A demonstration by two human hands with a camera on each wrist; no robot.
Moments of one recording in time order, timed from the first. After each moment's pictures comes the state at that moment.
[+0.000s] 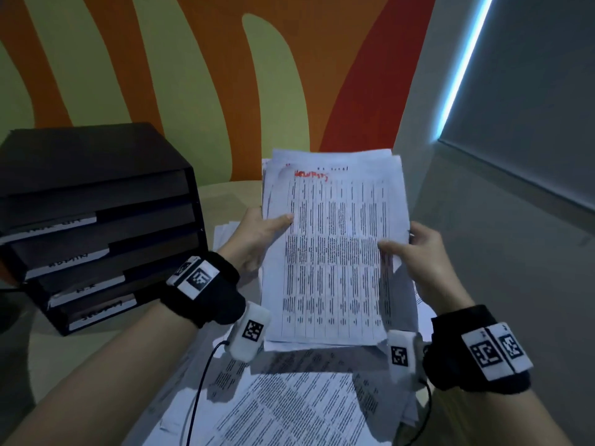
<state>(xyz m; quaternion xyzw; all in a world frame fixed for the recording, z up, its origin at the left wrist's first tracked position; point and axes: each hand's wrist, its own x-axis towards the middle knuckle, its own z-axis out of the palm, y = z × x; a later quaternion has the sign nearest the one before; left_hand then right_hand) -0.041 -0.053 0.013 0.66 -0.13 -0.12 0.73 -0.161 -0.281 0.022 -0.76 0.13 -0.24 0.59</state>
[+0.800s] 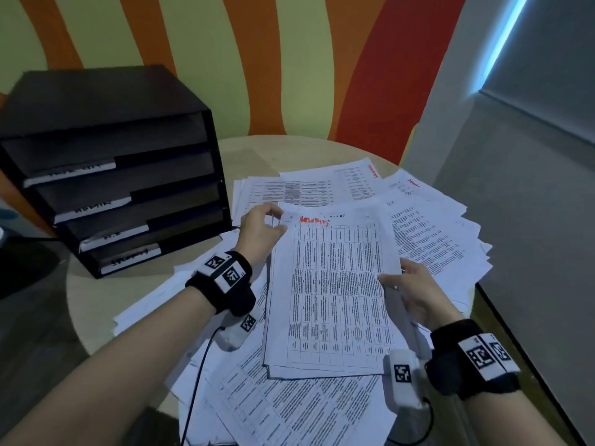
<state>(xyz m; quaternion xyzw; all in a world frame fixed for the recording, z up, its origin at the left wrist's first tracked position) -0.035 -0.022 -0.090 0.81 -0.11 0.05 0.58 -0.175 -0.275 -0.107 -0.73 0.25 -0.01 0.64</state>
